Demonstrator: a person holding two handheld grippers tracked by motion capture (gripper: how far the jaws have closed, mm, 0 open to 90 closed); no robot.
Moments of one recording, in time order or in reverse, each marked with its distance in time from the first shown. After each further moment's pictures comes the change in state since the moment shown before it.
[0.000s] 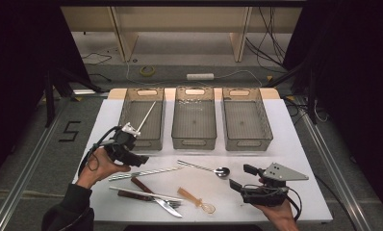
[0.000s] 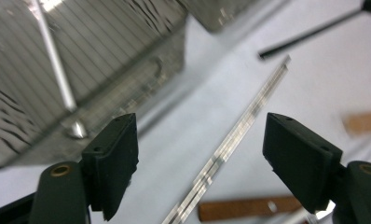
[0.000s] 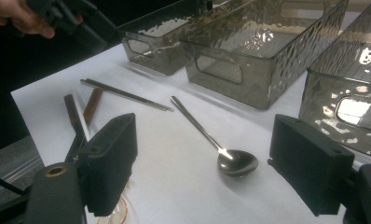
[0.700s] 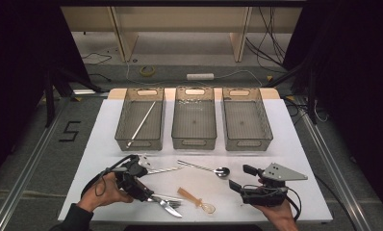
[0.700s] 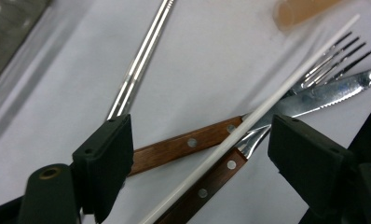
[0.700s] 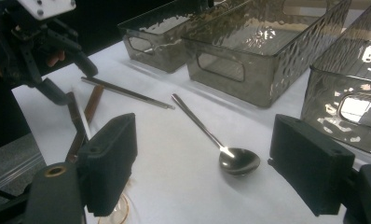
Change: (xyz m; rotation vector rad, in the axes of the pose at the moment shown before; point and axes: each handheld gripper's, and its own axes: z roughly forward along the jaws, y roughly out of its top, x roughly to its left) left arm -0.056 -0.032 0.021 0.165 -0.091 0.232; right arm 0.000 0.000 0.001 0.009 0.002 -0.001
